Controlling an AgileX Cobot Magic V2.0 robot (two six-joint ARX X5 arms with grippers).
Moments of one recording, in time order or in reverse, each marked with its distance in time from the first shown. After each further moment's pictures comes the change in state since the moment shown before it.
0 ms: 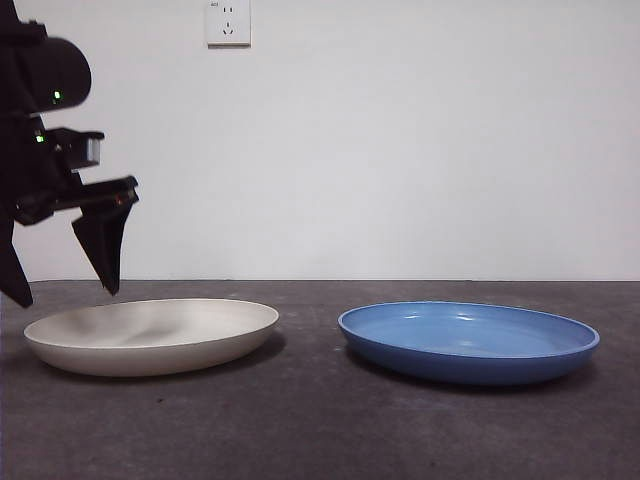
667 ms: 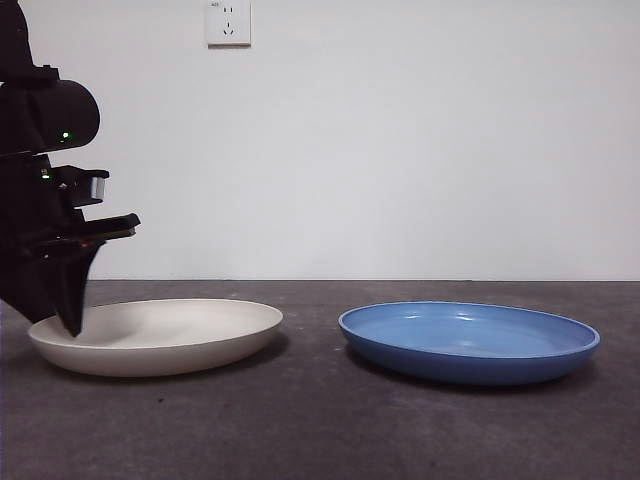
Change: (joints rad) left arm 0.000 0.085 0.001 0.004 -0.004 0.000; right arm 0.000 0.000 0.000 0.000 0.002 0.000
